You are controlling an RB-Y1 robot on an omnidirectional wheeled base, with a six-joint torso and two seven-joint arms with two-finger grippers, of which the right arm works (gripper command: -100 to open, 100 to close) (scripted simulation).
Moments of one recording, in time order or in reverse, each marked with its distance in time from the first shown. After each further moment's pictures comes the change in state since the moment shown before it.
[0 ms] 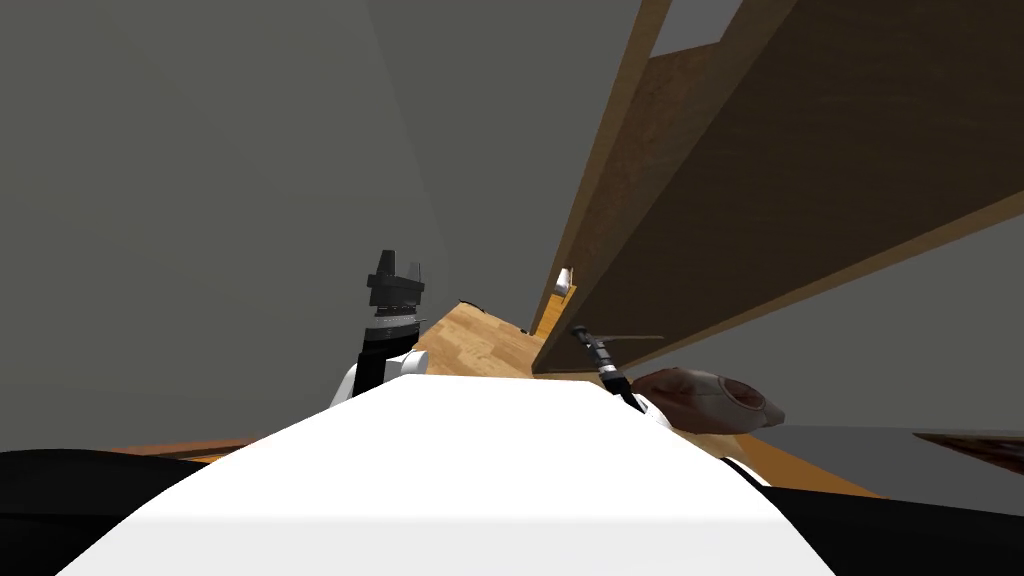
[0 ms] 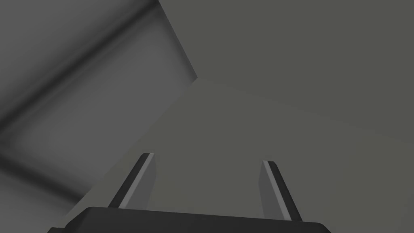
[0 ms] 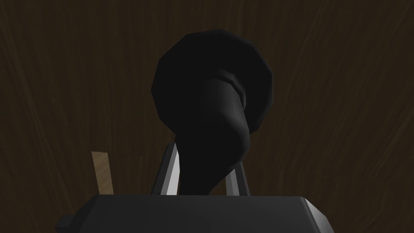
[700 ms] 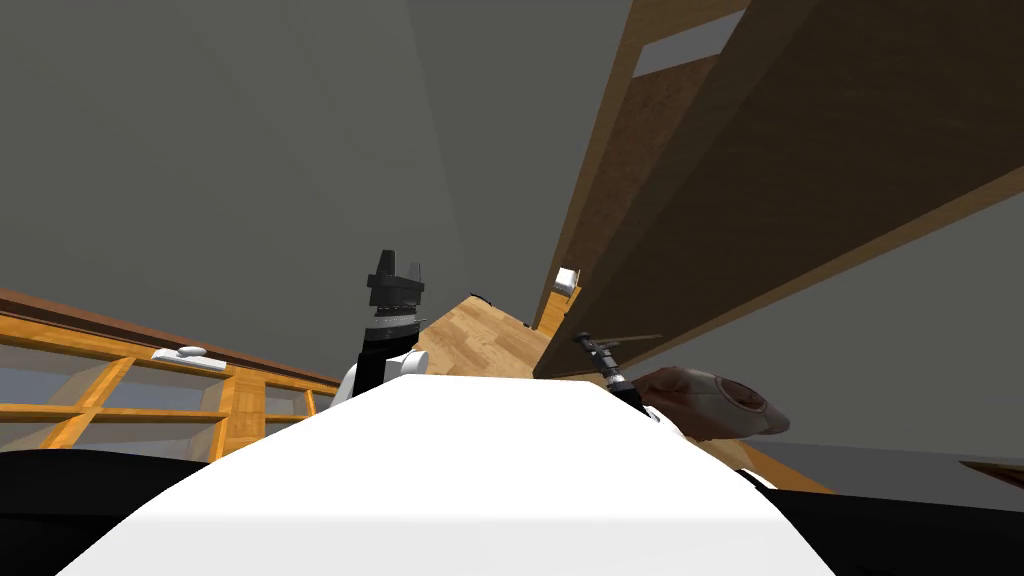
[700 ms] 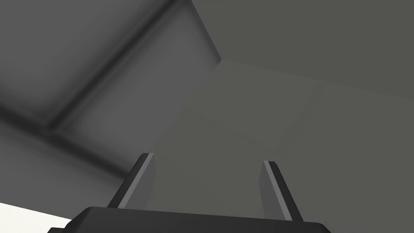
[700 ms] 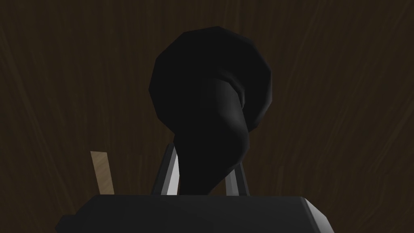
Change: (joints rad) arm 0.046 -0.038 0.034 0.037 -0.002 -0.105 -0.034
